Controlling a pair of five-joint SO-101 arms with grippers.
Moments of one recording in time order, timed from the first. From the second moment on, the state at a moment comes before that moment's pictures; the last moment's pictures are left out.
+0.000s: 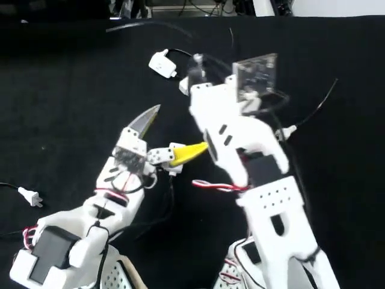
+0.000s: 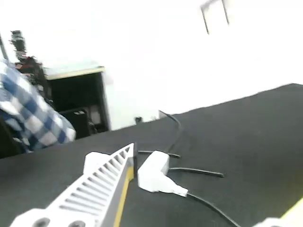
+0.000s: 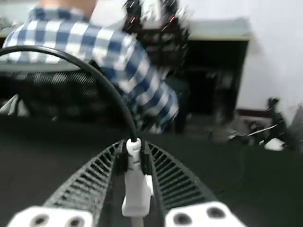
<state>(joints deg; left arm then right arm) 18.3 -14.6 85.5 -69.4 -5.9 -18.8 -44.6 43.6 18.3 -5.4</state>
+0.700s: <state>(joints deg) 12.2 -14.7 89.8 -85.6 -5.9 -21.8 -42.4 57.5 13.1 -10.0</state>
